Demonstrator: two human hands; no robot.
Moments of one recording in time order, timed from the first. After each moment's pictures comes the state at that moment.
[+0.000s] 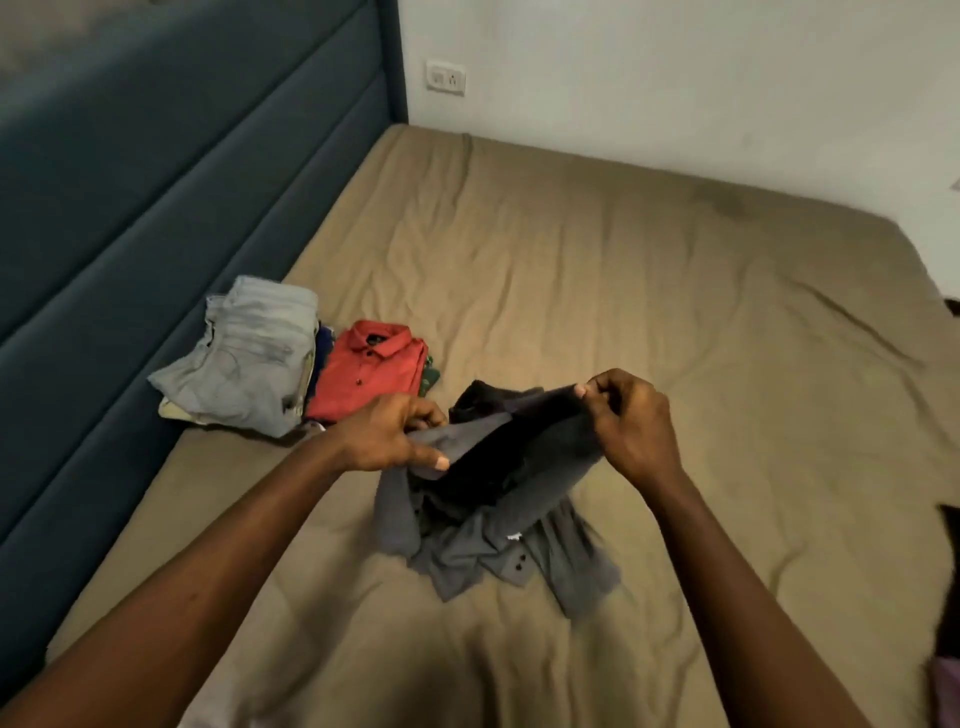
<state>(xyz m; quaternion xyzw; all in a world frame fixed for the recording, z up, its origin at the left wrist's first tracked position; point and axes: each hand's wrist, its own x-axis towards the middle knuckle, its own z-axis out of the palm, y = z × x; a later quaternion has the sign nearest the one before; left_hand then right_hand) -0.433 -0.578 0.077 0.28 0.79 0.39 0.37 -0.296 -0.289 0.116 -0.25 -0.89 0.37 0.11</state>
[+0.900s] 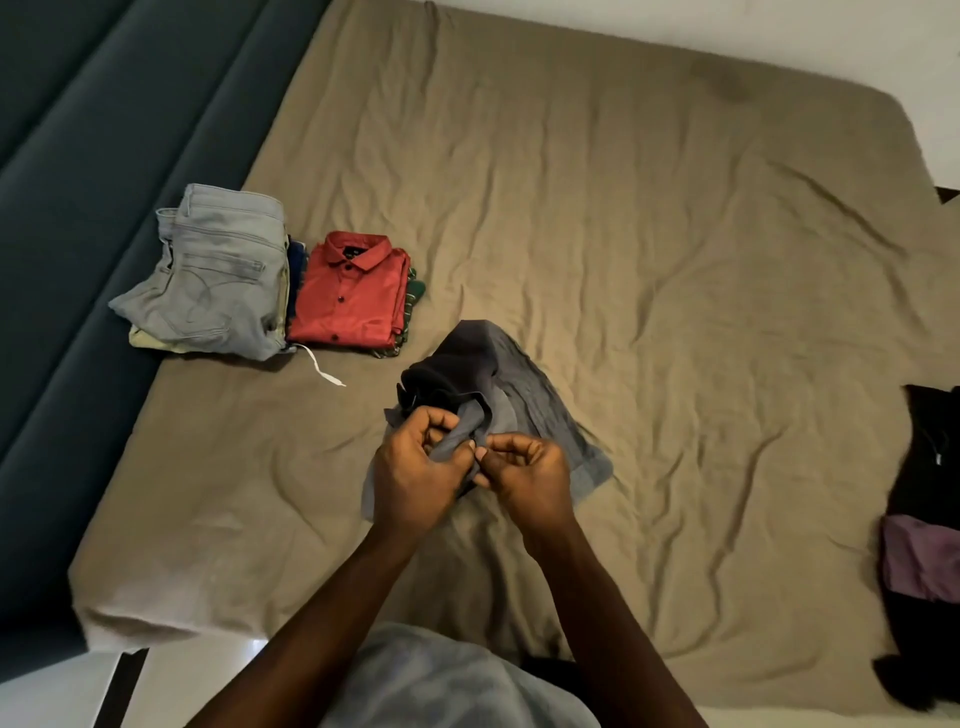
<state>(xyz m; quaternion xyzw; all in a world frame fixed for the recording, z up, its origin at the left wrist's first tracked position) -0.254 -0.573 0.046 0.03 0.82 0.55 0.14 -0.196 -0.452 0.049 -0.40 -0.59 0.70 0.00</state>
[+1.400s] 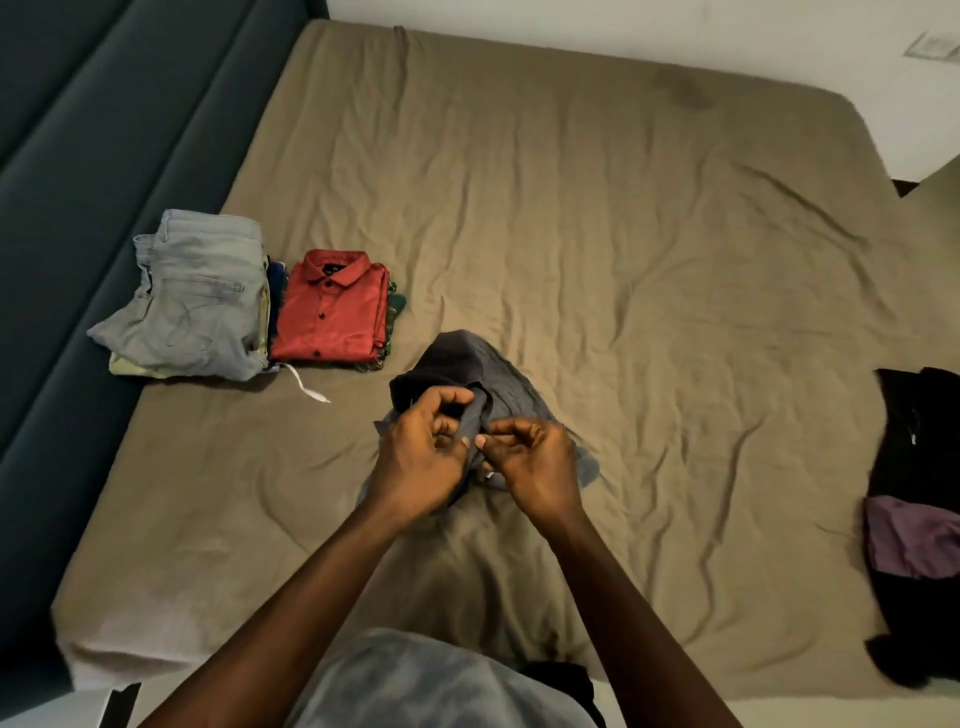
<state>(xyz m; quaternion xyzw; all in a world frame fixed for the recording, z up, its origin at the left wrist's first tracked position) -0.266 -0.551 0.081 0.11 0.79 0.55 0.23 -0.193 -0.425 0.065 -0.35 -0.69 0.63 0.05</state>
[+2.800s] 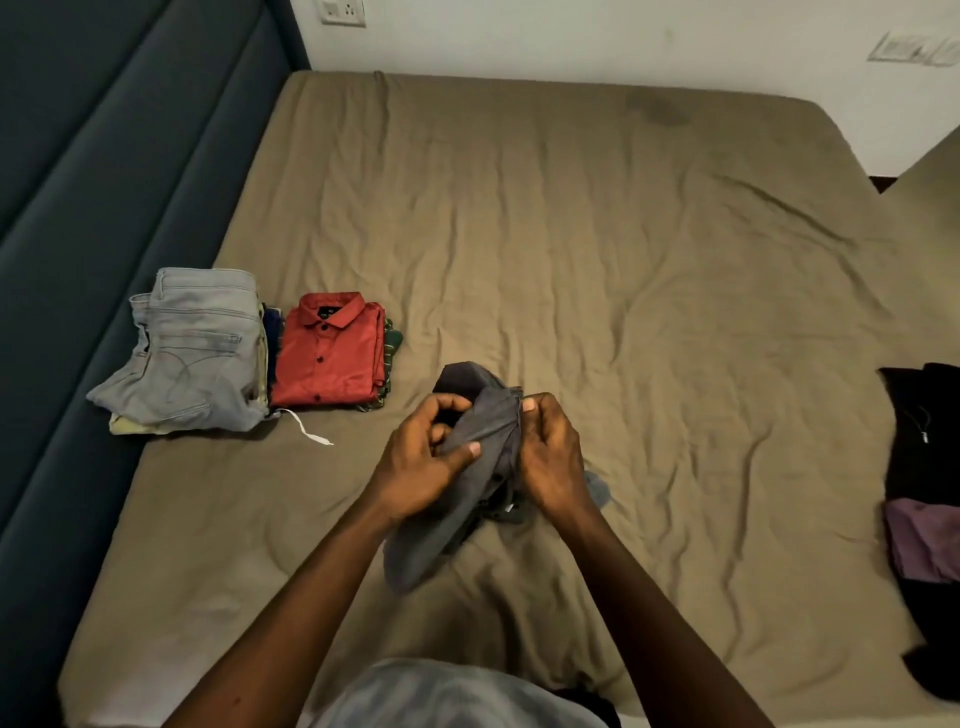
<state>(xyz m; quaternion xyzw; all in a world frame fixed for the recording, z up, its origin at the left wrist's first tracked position) -0.325 -0.545 0.065 0.19 0.77 0.53 0.31 -0.232 -0.399 0.063 -0.36 -0.77 0.50 0.12</state>
